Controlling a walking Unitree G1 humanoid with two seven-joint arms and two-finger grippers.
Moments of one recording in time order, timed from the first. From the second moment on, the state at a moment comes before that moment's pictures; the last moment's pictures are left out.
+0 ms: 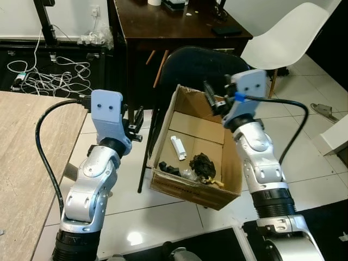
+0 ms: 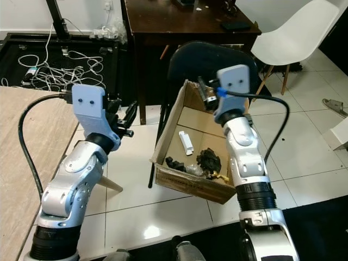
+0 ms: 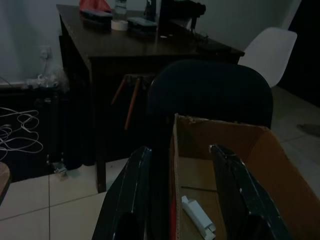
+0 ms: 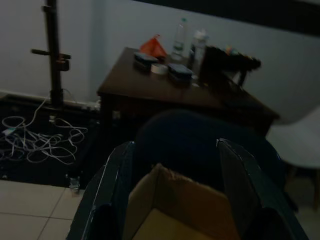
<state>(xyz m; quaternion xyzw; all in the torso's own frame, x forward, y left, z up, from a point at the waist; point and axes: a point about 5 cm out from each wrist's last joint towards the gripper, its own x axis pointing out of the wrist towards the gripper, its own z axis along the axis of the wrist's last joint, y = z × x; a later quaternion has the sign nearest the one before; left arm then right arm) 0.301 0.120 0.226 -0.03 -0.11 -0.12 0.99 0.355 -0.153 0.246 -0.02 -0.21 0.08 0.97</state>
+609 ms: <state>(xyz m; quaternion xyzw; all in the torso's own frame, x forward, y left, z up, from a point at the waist) 0.314 0.119 0.219 -0.02 -0.09 -0.12 0.99 0.348 -0.151 0.208 0.05 -0.14 0.08 0.99</state>
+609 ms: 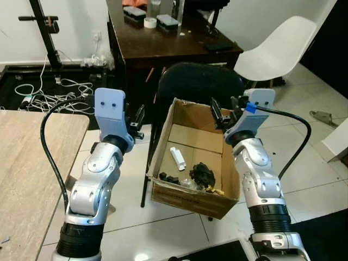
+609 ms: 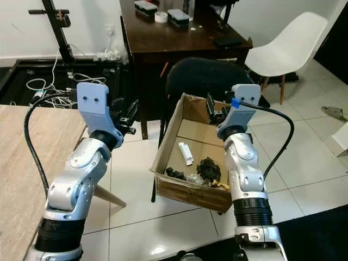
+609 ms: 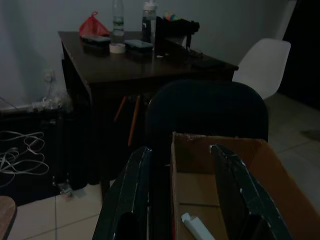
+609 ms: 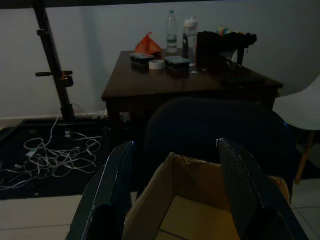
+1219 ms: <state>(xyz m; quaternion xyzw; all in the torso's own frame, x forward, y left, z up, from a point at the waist) 0.306 0.154 0.157 0.08 0.01 -0.09 0.99 0.326 -0.162 0.131 0.02 -0.02 0.06 1.00</state>
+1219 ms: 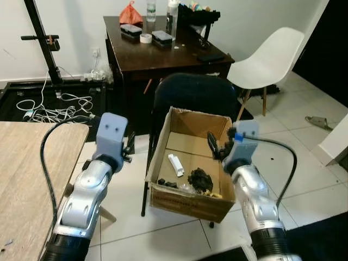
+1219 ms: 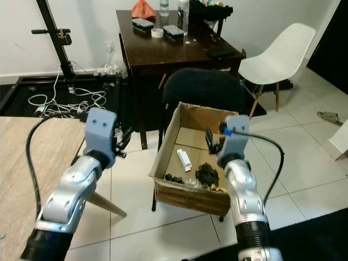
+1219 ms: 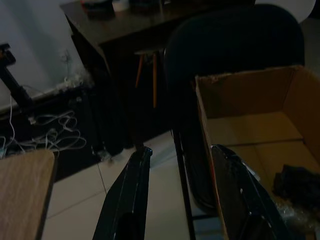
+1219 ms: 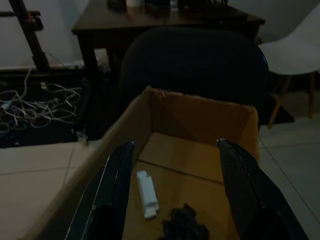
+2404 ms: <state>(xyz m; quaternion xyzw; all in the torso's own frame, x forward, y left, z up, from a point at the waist) 0.301 0.141 0.163 0.02 0.00 -0.10 0.99 0.323 -0.150 0.132 0.05 -0.01 0.09 0.99</state>
